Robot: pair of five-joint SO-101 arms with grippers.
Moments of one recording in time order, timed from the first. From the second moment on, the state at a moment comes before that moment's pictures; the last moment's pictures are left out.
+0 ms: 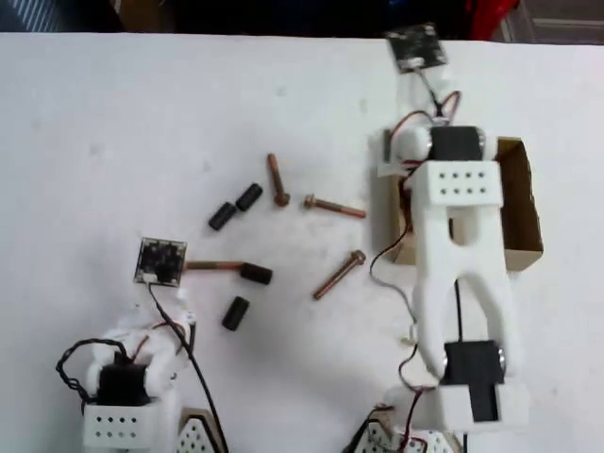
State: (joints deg) left arm -5.6 -103.6 97.1 73.1 -2.9; right arm -7.7 -5.2 -3.1 70.6 13.9
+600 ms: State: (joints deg) left arm -5.8 -103.6 97.1 73.1 -2.9; right arm -36.2 -9.1 -3.1 86.6 26.1
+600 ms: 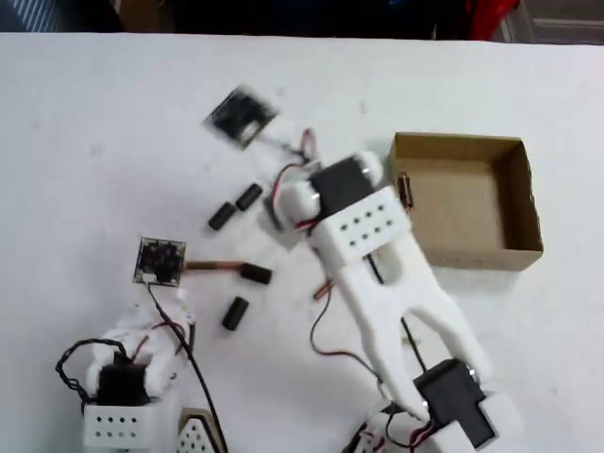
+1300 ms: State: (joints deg) left arm -14.6 -103.6 97.1 73.1 -2.9; right arm -42.4 -9.2 20.6 73.8 44.2
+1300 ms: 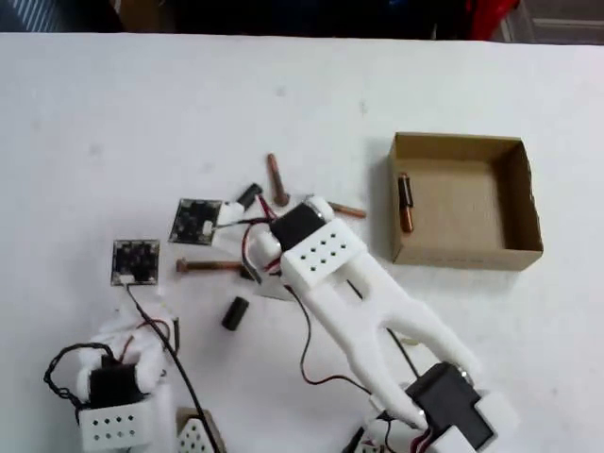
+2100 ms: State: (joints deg) left arm -36.7 -103.6 97.1 73.1 -2.9; right arm -46.4 5.4 16.0 67.2 44.2
